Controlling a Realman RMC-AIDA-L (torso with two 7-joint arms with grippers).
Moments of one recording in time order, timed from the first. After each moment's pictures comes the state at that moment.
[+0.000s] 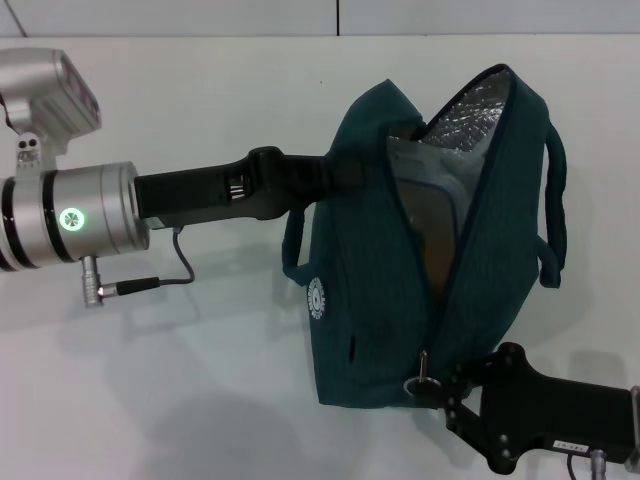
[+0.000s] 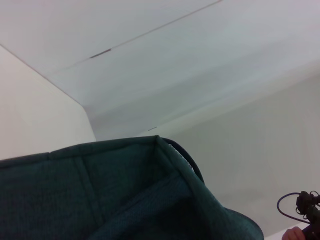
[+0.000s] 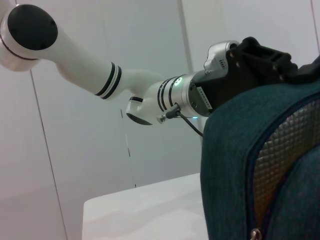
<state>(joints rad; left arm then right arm) -0.62 -2.08 0.75 0.44 1.77 1.71 -2.16 0.36 2.02 -1.78 -0.26 -0.91 -1.52 0.70</state>
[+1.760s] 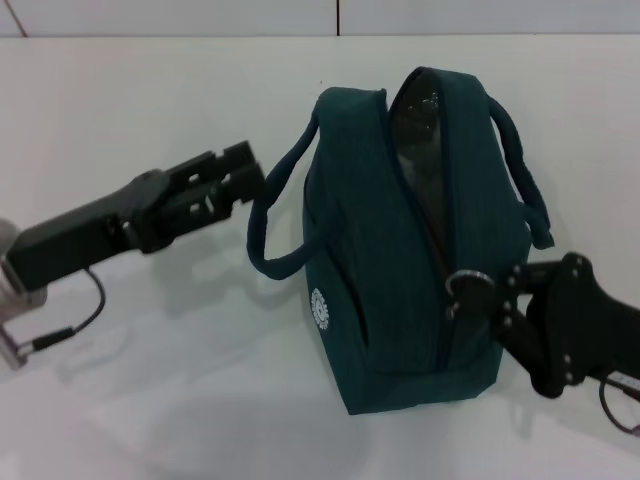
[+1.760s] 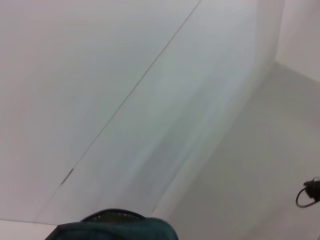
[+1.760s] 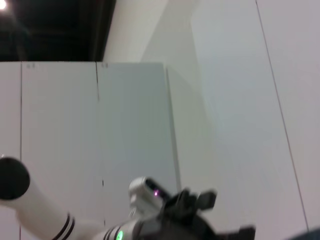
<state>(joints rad) -0.38 -2.08 0.72 0.52 1.59 1.86 -1.58 0.35 2.02 -1.71 -0.27 -0.73 -1.78 0.65</state>
